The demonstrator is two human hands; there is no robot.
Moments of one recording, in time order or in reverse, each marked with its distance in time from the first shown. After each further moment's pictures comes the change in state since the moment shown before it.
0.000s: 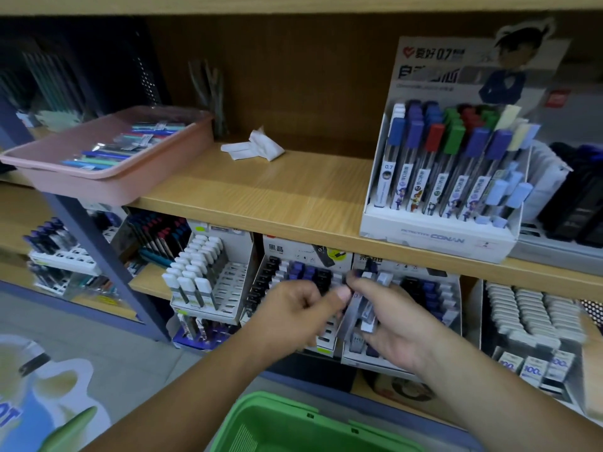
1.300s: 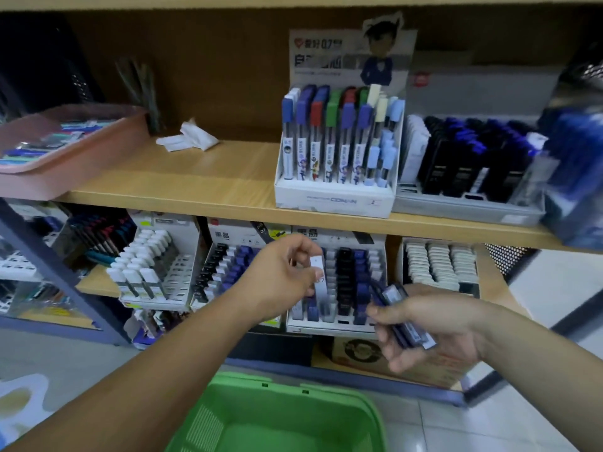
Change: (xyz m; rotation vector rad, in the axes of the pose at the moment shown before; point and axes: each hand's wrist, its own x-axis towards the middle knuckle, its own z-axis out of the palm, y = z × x) left_hand -0.006 0.051 0.052 0.019 -0.063 0.137; right_hand -0.094 -0.017 -0.125 -0.528 -0.083 0.221
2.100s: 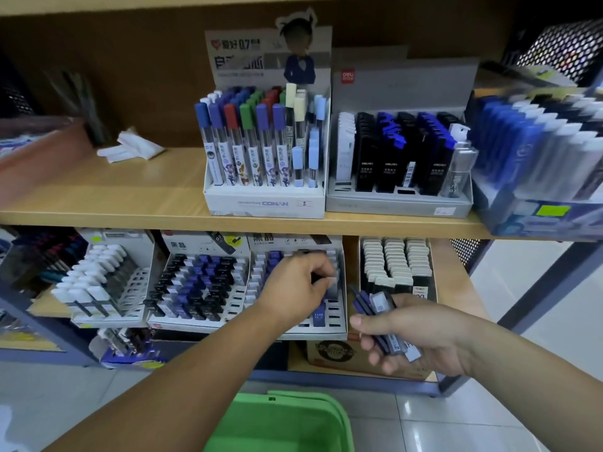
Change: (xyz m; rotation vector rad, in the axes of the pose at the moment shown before) left_hand 0.050 -0.011 0.102 0.410 0.004 0.255; right_hand -0.024 0.032 -0.039 0.129 0.056 -0.062
